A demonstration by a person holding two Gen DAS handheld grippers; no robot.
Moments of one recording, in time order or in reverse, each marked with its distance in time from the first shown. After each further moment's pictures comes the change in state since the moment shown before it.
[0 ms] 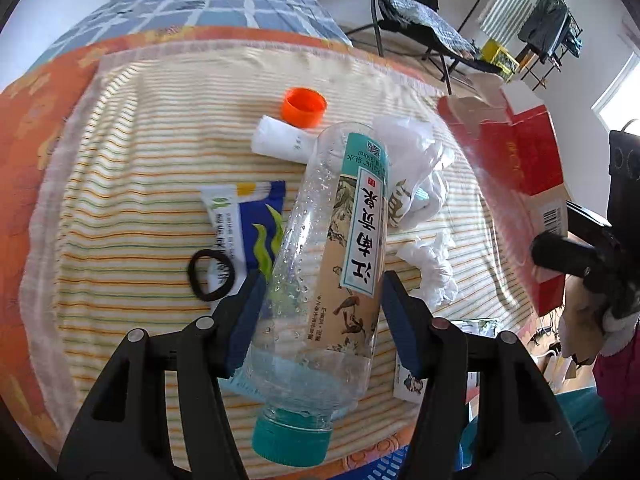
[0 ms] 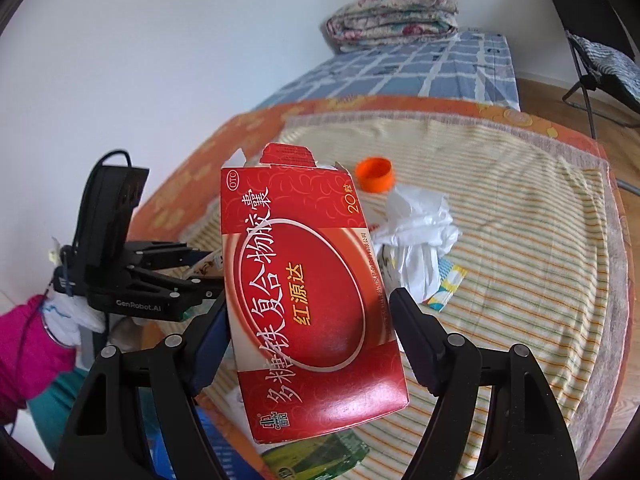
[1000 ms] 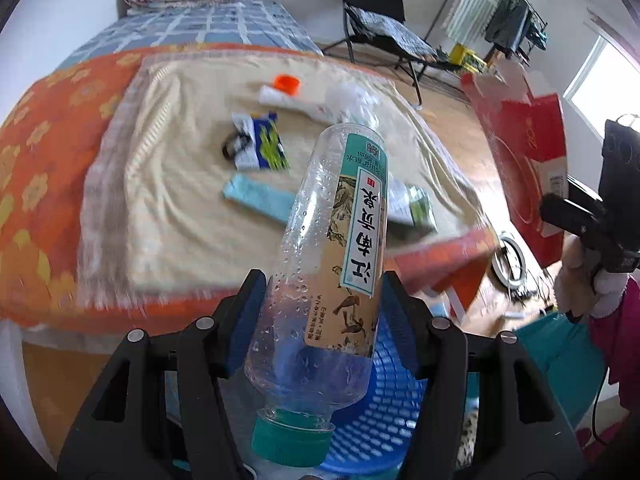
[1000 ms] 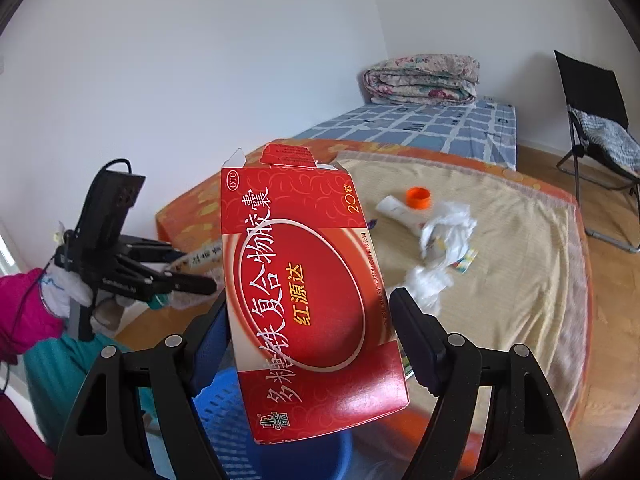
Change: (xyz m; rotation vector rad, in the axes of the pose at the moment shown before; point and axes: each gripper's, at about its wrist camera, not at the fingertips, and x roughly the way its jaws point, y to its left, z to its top) left arm -0.125 -0.021 -0.149 0.071 -0.063 -0.040; right arm -0.101 0.125 -0.104 -0.181 -0.144 -0.044
